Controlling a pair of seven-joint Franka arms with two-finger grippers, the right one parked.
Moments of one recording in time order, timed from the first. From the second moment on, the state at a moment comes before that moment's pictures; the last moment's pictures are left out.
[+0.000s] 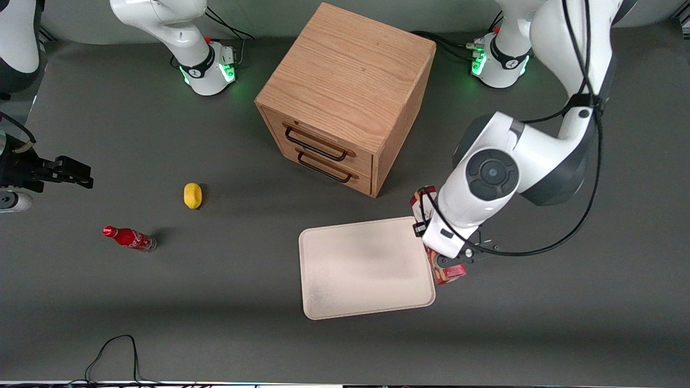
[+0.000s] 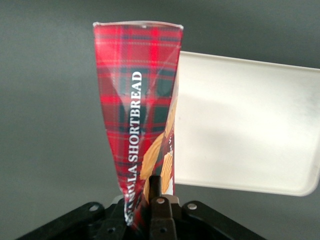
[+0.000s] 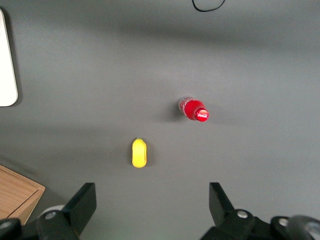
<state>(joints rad) -0.20 0.65 -0.38 -1.21 0.23 1.82 -0.81</state>
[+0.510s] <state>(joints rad) -0.24 0.76 -0.38 -1.30 0.31 2.03 -0.81</state>
